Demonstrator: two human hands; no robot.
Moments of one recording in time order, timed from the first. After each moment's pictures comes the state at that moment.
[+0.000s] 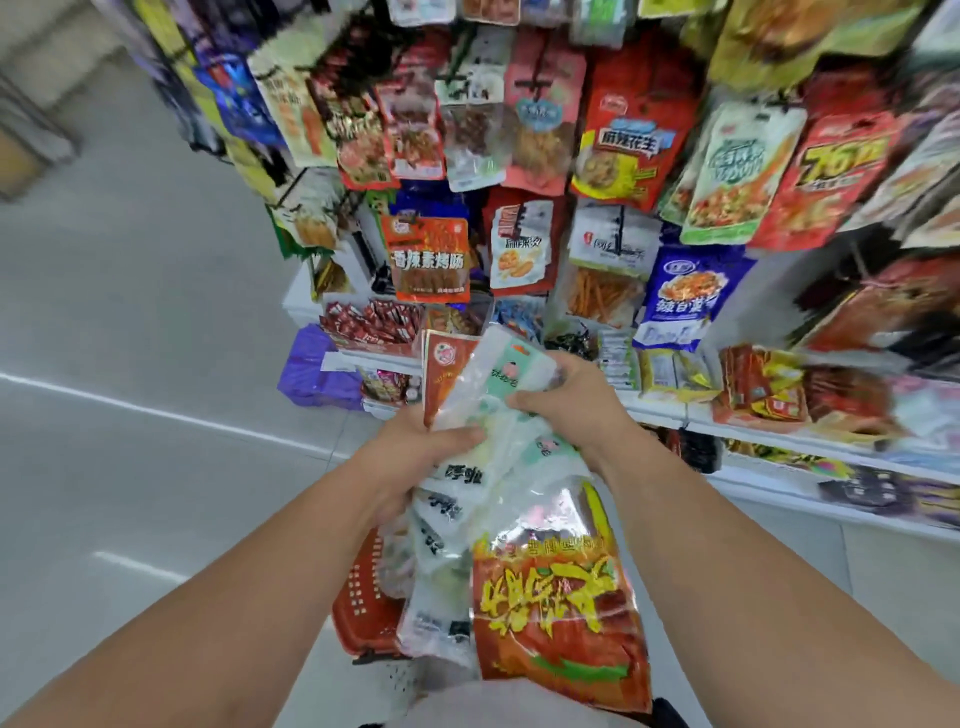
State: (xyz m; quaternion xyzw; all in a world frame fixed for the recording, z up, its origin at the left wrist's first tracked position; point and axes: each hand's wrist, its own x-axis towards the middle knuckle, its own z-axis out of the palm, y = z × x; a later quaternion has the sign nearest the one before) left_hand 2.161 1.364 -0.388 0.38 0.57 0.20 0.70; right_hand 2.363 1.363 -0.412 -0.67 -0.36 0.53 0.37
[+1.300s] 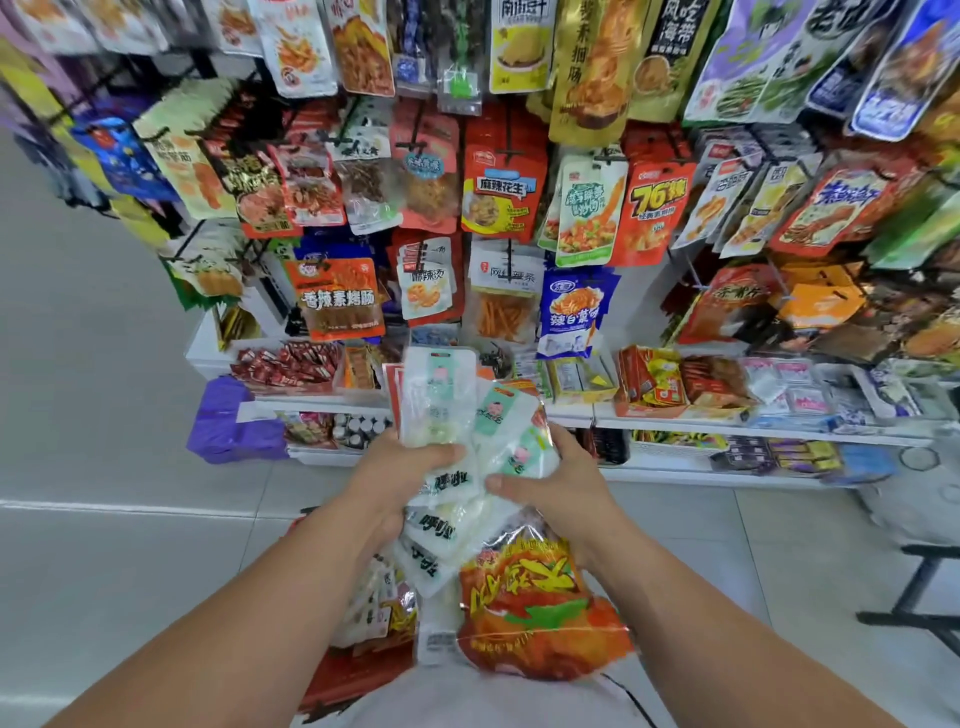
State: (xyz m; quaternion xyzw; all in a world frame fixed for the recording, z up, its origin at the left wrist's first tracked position) left_hand 2.216 1.339 -0.381 0.38 0.57 0.20 0.70; right_hand 2.384 1.240 -0.379 -0.66 -0.21 0.54 0.47
